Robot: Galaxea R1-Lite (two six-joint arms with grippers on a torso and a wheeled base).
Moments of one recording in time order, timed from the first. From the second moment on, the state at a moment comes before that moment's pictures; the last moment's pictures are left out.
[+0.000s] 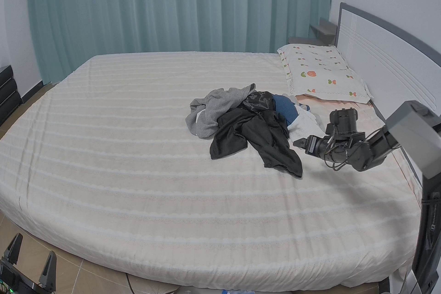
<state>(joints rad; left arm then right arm) 0.00 0.02 -0.02 0.00 0.00 0.00 0.21 2.38 -1.33 -0.49 0.03 0.44</state>
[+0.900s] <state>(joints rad) 0.00 0.02 -0.02 0.00 0.00 0.00 0.25 2.62 -1.62 -0.34 0.03 0.54</state>
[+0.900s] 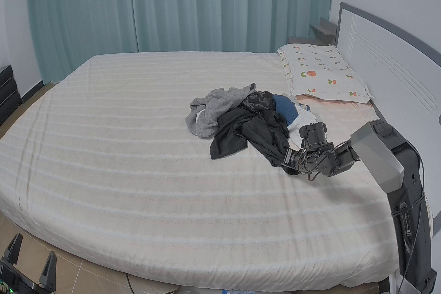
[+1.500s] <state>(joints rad) 0.00 0.02 -0.02 0.00 0.00 0.00 0.25 2.27 -1.20 -0.41 0.35 0.74</state>
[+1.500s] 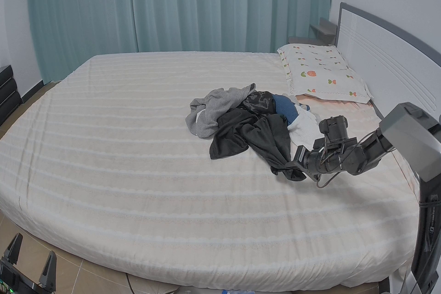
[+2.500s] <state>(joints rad) 0.00 0.02 -0.02 0.00 -0.01 0.01 0.43 1.51 -0.83 -0.74 0.36 0.73</state>
